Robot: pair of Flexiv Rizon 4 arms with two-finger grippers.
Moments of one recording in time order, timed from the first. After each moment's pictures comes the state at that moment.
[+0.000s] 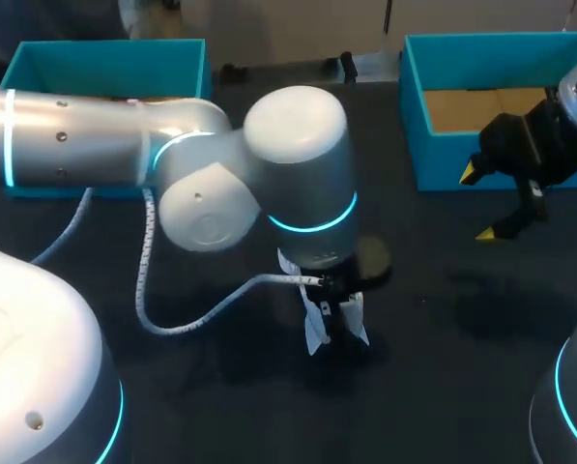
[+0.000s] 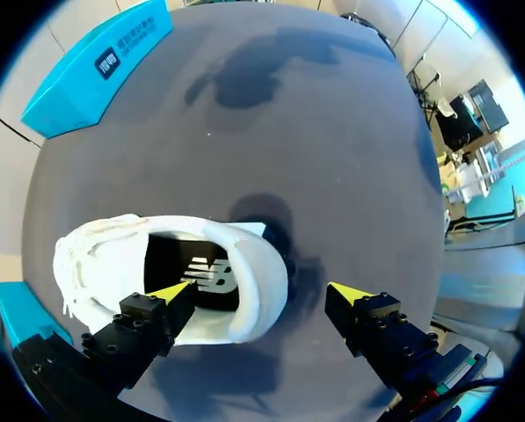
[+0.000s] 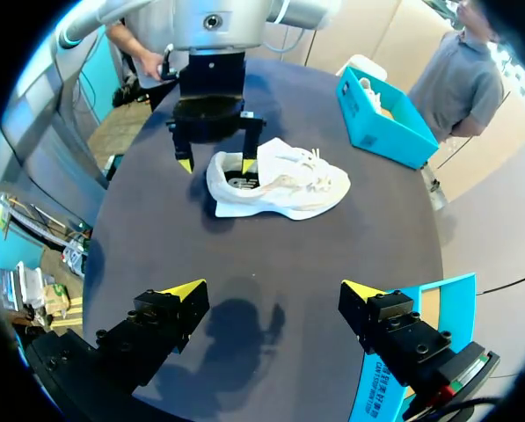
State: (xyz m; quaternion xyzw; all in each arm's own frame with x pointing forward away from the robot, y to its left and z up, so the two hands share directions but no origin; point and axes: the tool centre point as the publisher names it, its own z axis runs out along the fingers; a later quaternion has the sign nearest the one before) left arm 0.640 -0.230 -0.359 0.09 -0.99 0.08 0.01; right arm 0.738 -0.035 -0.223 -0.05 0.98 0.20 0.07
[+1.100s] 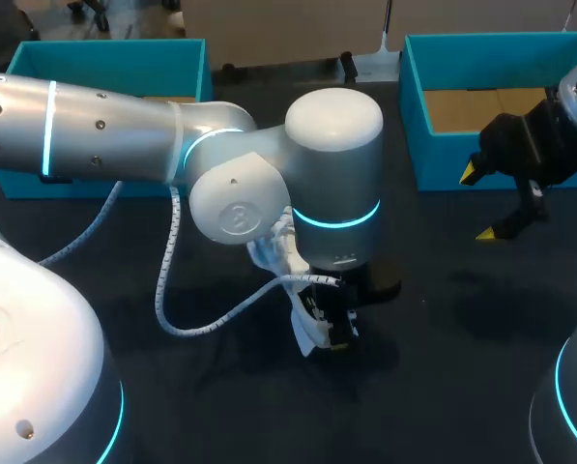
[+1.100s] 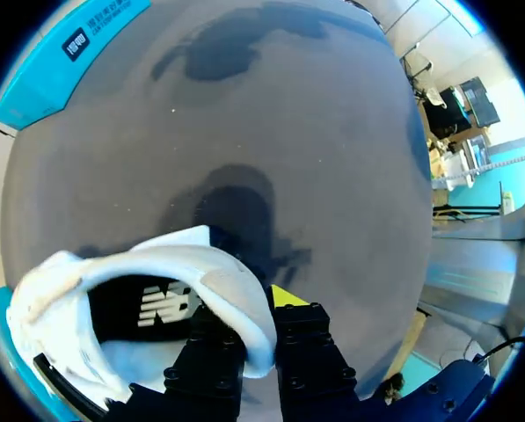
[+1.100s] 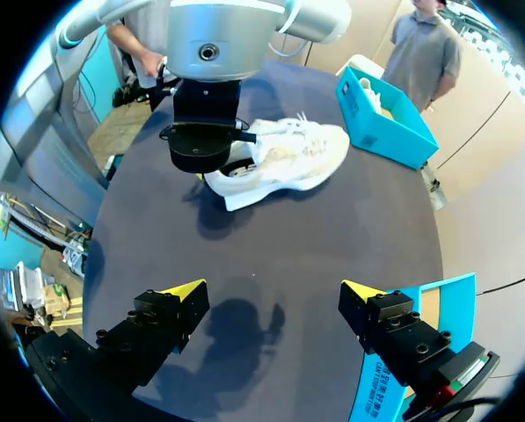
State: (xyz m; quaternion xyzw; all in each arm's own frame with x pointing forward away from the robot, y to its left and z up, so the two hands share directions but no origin) left arm 0.618 -0.229 -0.375 0.07 -0.99 0.02 0.08; right arm 0.738 -0.035 -0.223 -0.05 0.98 0.20 0.07
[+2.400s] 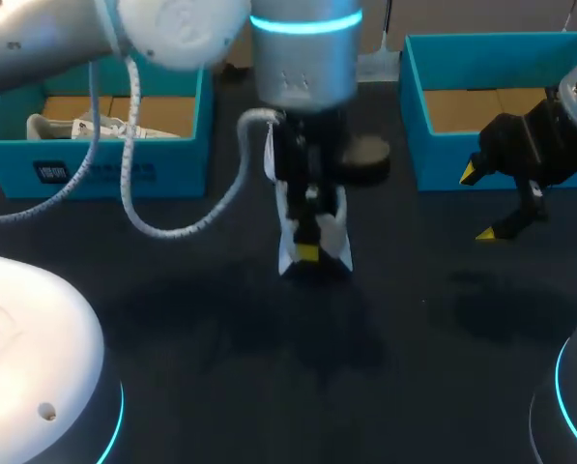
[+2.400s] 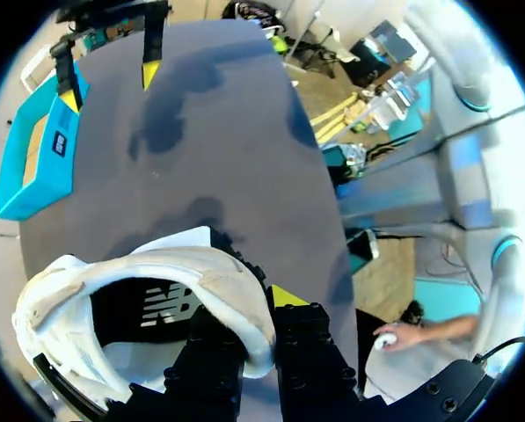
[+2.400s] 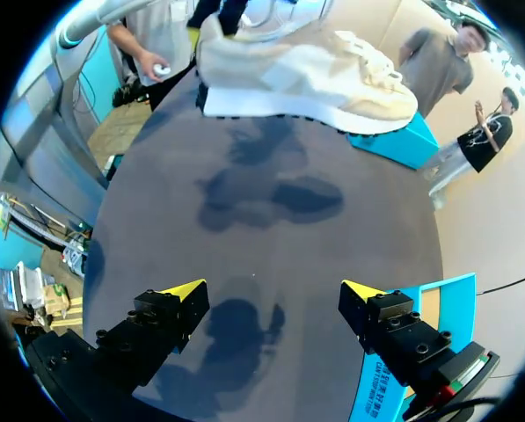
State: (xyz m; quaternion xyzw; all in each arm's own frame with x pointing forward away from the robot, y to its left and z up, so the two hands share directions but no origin) left arm 0.631 -0.186 -0.165 -0.13 -0.98 0.04 0.15; right arm 0.738 -0.035 -0.223 -0.05 0.98 0.20 0.07
